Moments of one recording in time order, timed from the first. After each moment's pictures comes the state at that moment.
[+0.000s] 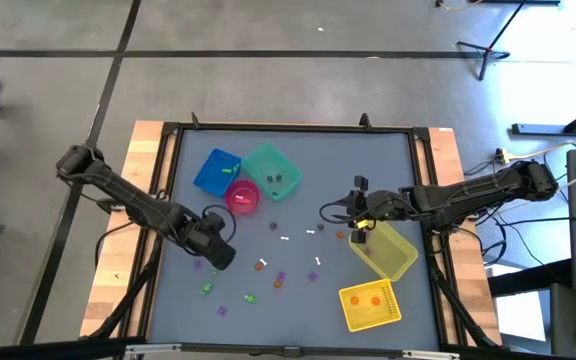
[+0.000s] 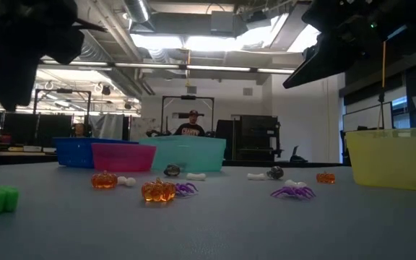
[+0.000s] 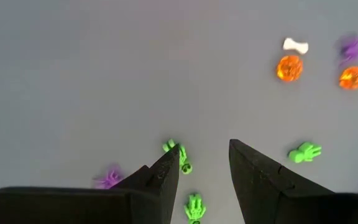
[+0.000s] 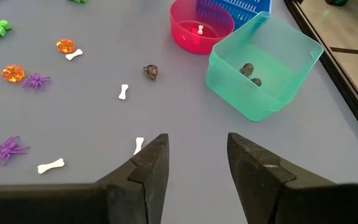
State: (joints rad) left arm -0.46 1.28 0.82 -0.79 -0.08 -1.52; right arm 0.15 1.12 0.64 -0.13 0.27 -0.03
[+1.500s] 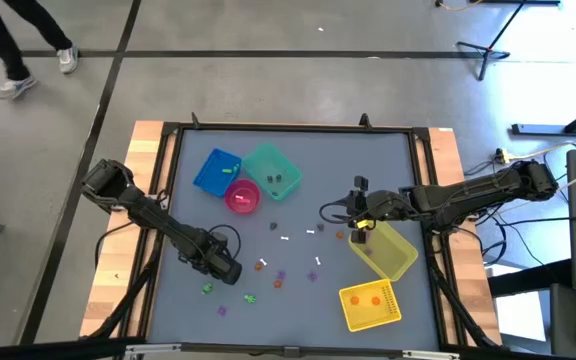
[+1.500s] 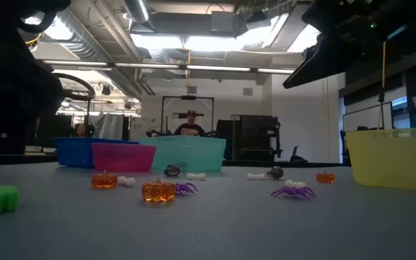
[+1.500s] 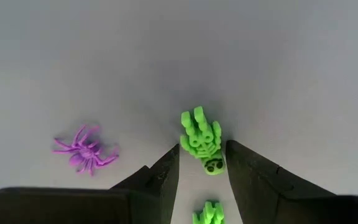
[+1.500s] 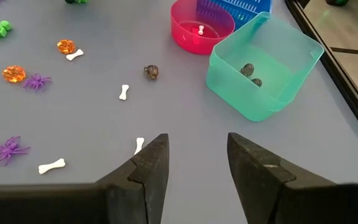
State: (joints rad) left arm -0.52 1.62 0.82 -0.67 0.10 -1.77; right arm 0.15 1.12 0.64 -0.13 0.27 -0.03
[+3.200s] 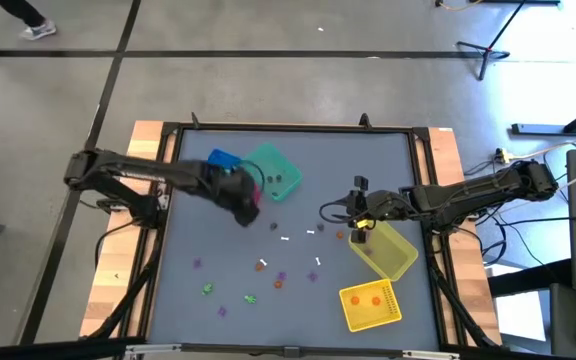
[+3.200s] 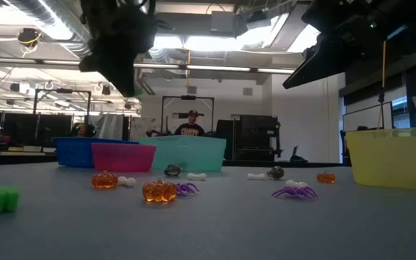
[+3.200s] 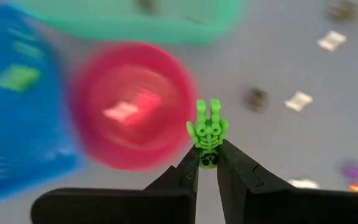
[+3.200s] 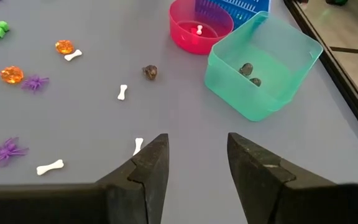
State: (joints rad) left arm 0.03 1.39 1.09 -0.91 -0.18 -0.80; right arm 0.15 1.12 0.64 -0.13 0.27 -0.03
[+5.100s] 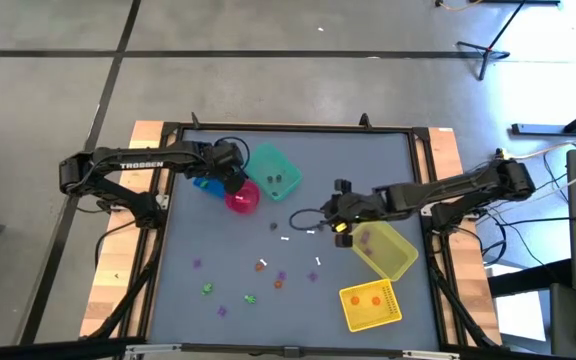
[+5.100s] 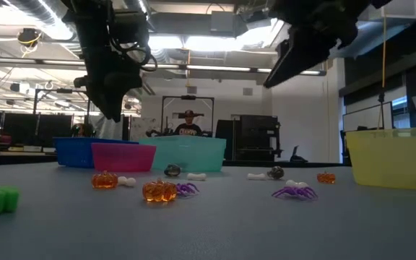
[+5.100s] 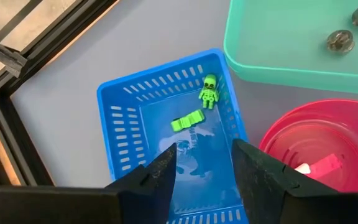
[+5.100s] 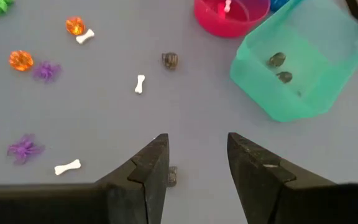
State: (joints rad) left arm 0.35 1.32 0.91 -0.84 -0.41 -0.51; right arm 0.15 1.39 0.95 -0.39 0.21 -0.02
